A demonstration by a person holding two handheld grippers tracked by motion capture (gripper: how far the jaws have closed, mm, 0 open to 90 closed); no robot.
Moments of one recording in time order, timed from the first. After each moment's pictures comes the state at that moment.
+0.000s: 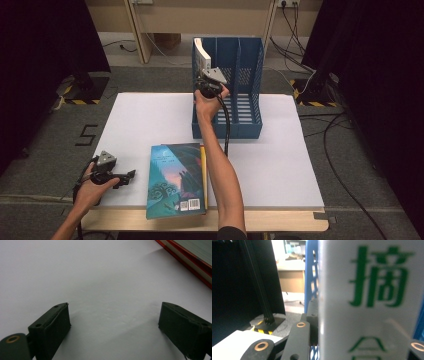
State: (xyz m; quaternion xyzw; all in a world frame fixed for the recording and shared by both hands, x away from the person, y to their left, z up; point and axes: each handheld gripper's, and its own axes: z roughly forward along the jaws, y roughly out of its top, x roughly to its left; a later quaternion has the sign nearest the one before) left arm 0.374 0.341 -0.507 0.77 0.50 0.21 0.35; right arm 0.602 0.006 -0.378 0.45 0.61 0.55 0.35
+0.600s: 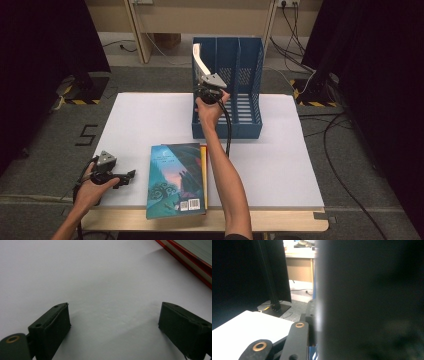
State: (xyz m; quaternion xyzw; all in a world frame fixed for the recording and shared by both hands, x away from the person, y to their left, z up) left arm 0.374 0.340 -0.507 0.77 0.50 0.21 0.35; right arm 0.592 0.001 -0.391 0.43 0.65 0.53 0.33
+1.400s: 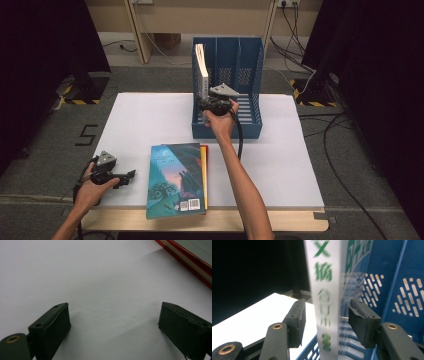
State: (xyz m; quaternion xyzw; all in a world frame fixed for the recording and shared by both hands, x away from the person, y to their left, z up) left arm 0.374 0.341 -0.507 0.77 0.50 0.21 0.35; right arm 0.553 -0.033 -0.398 0.39 0.69 0.55 0.25
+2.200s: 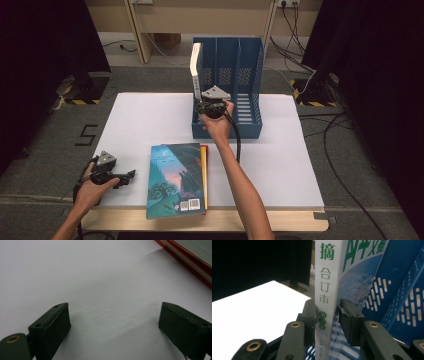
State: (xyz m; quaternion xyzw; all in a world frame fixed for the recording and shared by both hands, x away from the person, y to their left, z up) left arm 0.374 0.341 -0.507 0.77 0.50 0.21 0.35; right arm 0.547 -0.018 -0.398 0.34 0.73 0.51 0.29
